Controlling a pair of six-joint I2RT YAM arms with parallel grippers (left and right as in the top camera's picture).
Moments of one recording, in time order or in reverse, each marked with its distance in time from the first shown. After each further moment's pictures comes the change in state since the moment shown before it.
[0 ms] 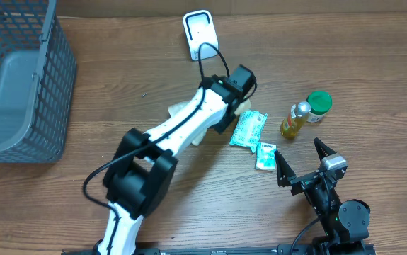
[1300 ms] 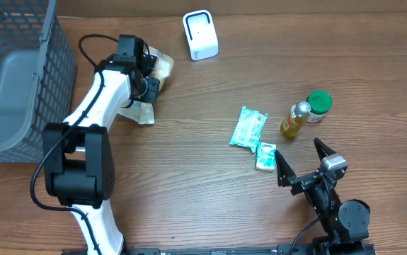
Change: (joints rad) left arm 0.551 -0.092 -0.199 0.303 0.375 0.058; right arm 0.000 0.000 0.000 0.000 0.000 0.000
